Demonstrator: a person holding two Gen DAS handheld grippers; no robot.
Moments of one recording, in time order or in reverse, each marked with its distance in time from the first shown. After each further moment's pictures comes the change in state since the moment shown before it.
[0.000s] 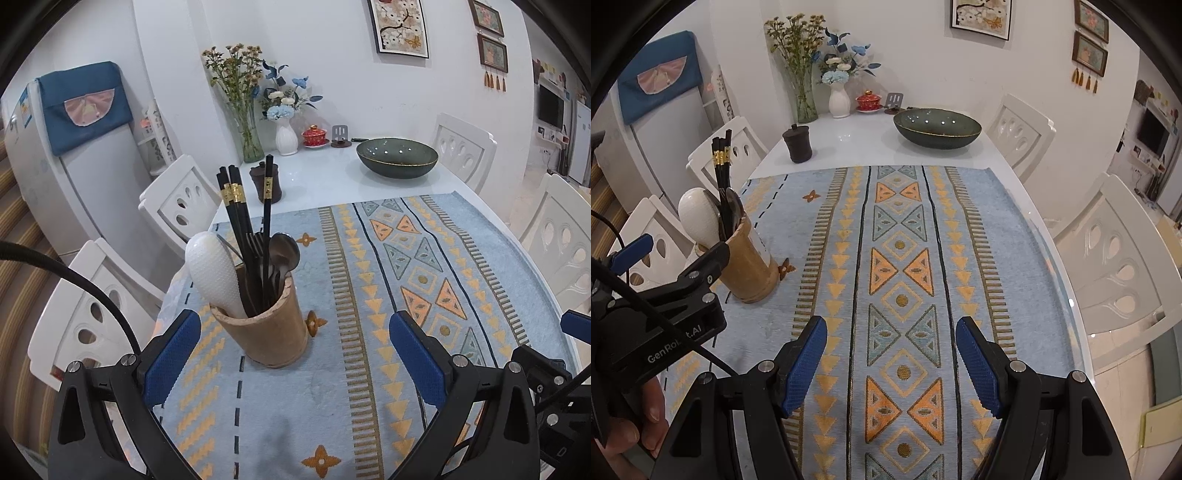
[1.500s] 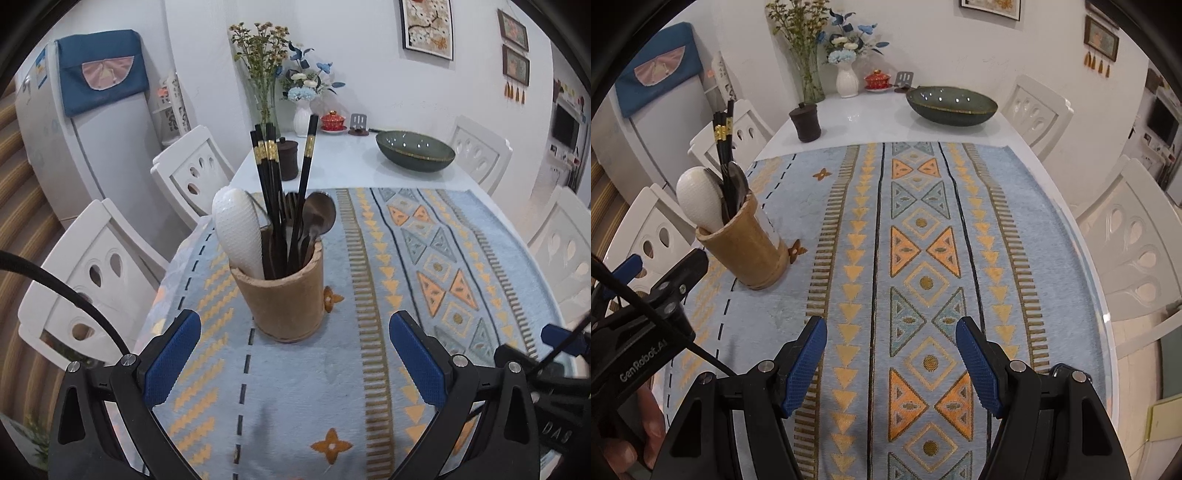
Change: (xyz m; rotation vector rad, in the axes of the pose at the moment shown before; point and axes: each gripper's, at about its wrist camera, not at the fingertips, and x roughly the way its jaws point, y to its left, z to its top) left arm 0.011 0.029 -0.028 -0.082 0.047 0.004; right arm 0.035 0.021 -0.008 0.024 0.089 0.033
